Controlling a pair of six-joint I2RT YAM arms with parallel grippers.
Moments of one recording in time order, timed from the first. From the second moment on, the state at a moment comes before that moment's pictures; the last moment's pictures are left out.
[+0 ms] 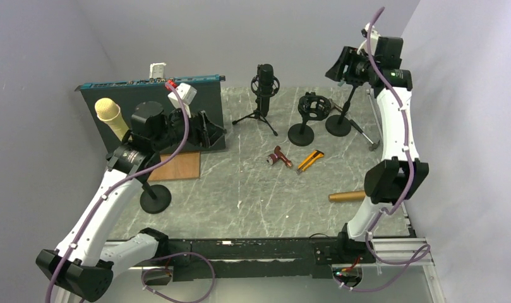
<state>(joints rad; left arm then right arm) -0.39 1.02 1.17 -0.36 0.42 -0.27 -0.04 1.74 2.00 -0.71 -0.41 0.18</state>
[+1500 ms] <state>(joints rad) -0.65 1.18 1.38 -0.50 0.37 -0.15 0.05 1.89 2.10 -0.95 -0.45 0.07</state>
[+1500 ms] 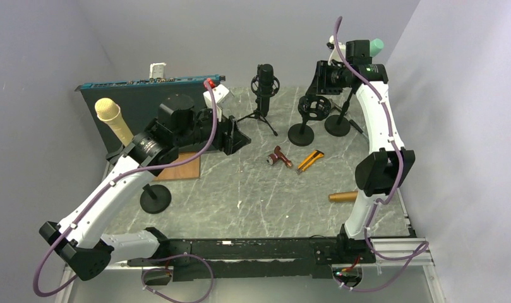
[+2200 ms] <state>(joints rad) -0.65 1.18 1.38 -0.51 0.34 -0.13 0.05 1.90 2.06 -0.97 -0.42 0.06</state>
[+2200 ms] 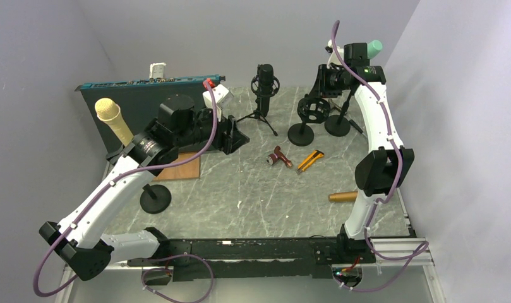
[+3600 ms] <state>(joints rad) -0.65 1.17 1.38 -0.52 0.33 -0.13 0.09 1.93 1.85 -0.77 -0.32 0.11</state>
